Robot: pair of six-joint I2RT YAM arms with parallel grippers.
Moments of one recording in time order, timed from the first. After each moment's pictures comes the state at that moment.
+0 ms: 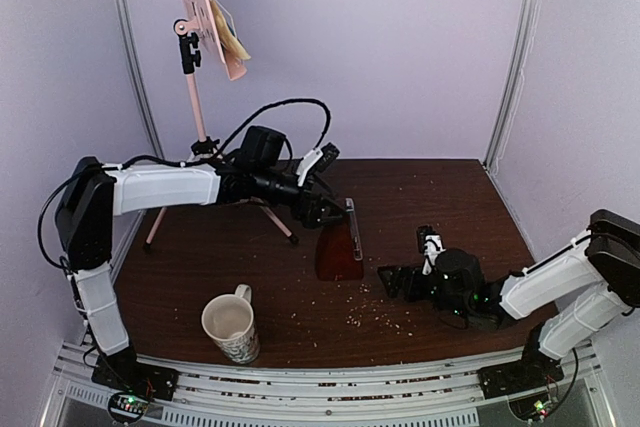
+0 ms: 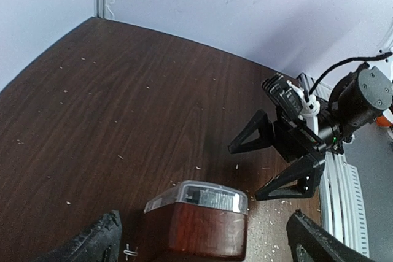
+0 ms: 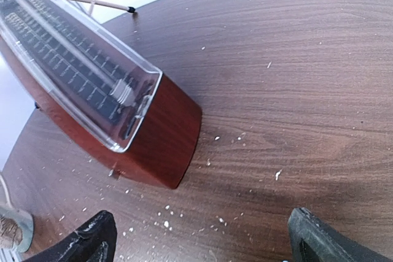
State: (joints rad) left arm -0.72 1.88 1.42 -0.07 0.70 0.10; right arm 0.90 1.44 0.30 0.68 0.32 0.62
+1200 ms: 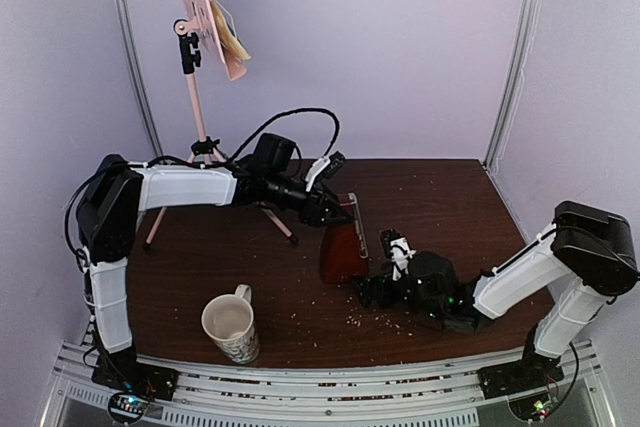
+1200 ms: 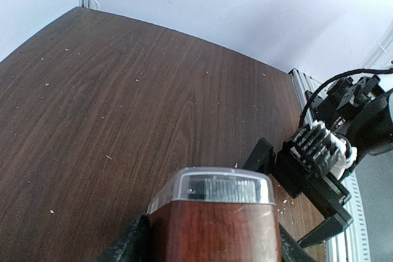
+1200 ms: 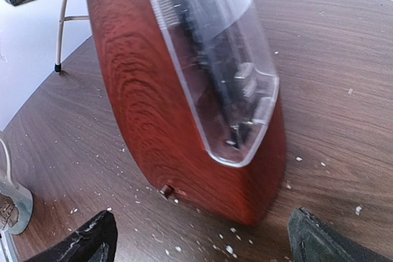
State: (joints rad) left arm -0.71 2.02 1.50 -0.06 0.79 0.09; right arm 1.01 1.63 0.43 0.78 0.30 0.46
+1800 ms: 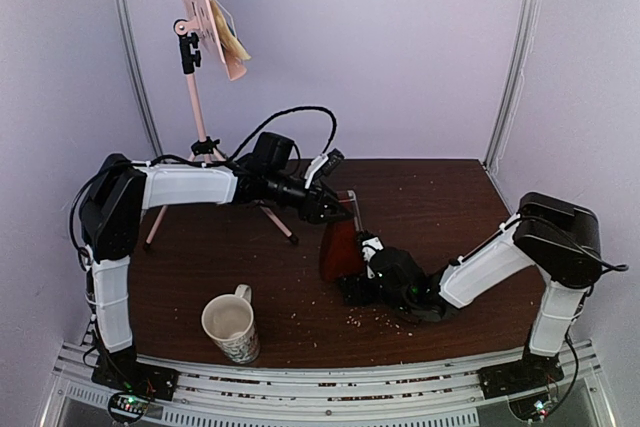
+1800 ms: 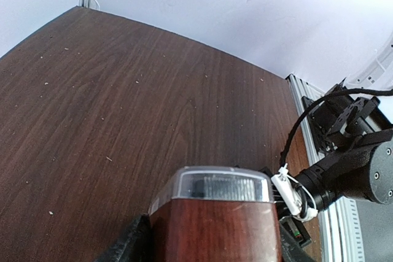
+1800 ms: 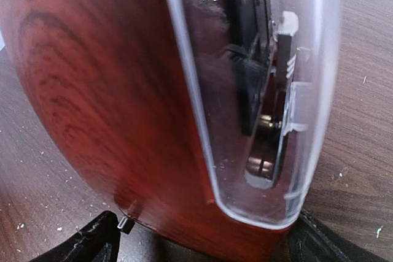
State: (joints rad) left arm -0.69 2.04 1.52 -0.04 0.82 0.06; right arm 1.01 1.83 0.67 0.55 0.35 0.45
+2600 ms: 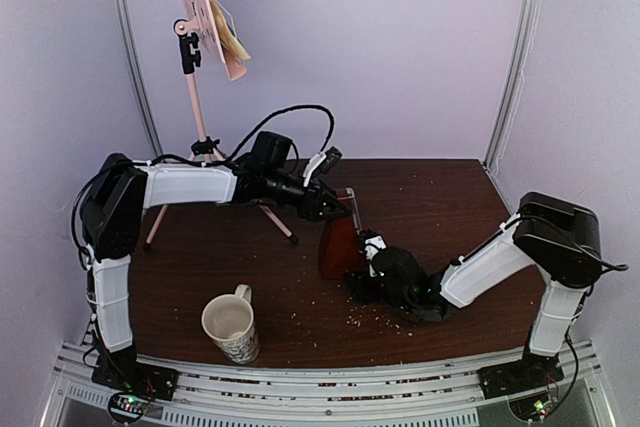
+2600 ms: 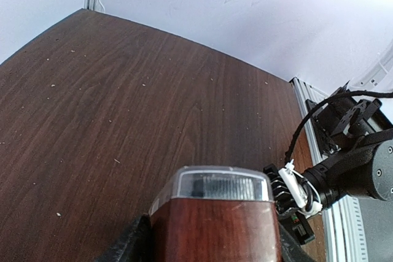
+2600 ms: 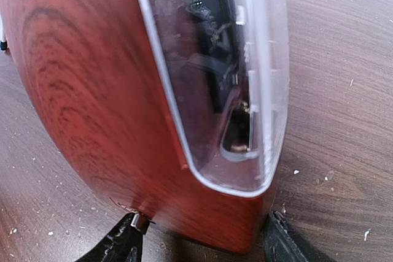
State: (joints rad) left arm -0.68 2.05 1.52 -0.02 0.83 0.05; right arm 1.00 1.83 0.67 0.56 0.38 0.44
